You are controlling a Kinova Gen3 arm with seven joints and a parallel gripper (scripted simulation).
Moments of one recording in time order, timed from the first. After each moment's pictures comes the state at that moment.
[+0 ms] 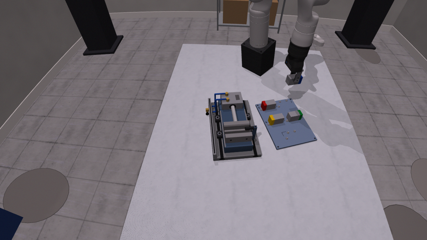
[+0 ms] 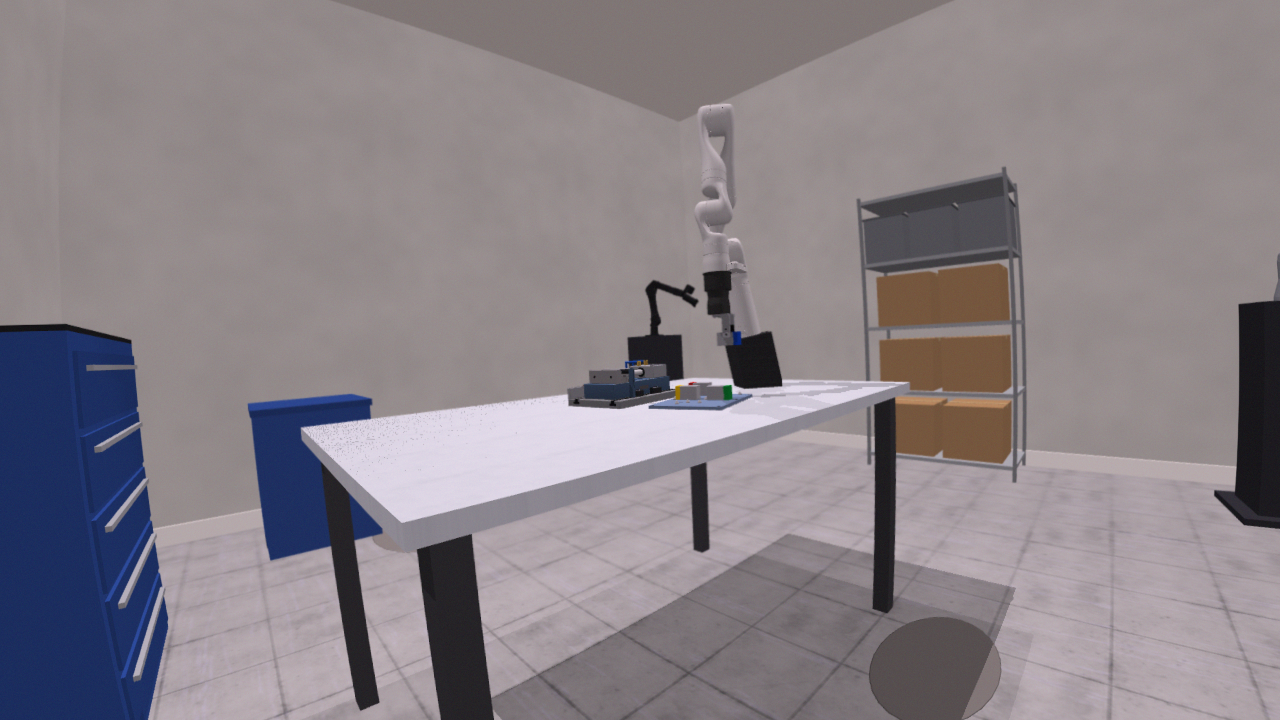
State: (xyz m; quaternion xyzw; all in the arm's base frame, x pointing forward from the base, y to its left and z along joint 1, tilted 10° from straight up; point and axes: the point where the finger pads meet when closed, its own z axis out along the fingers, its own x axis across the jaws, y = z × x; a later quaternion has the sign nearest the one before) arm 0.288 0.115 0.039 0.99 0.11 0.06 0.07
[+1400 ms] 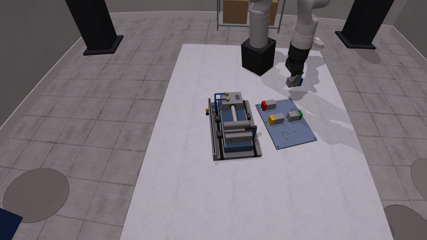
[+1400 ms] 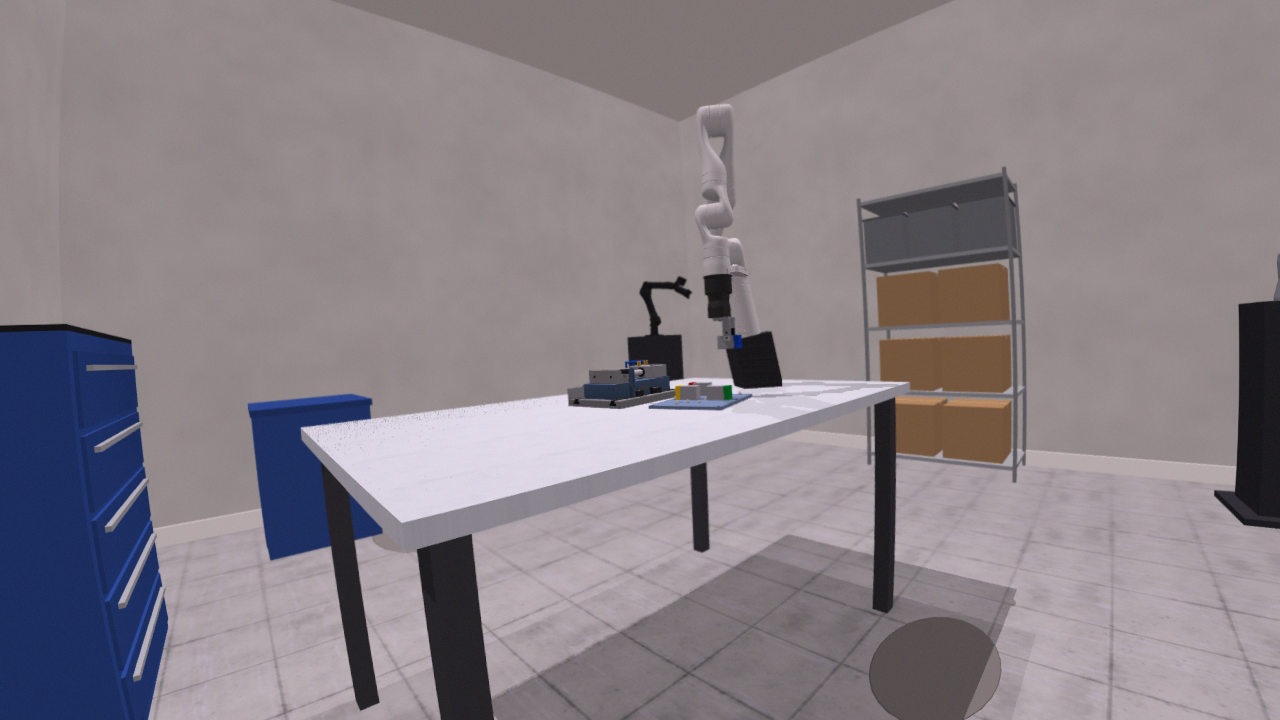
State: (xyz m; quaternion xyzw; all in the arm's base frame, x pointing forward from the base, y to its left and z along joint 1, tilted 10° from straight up) arm 0.292 0.117 0.030 0.99 0.11 0.06 0.07
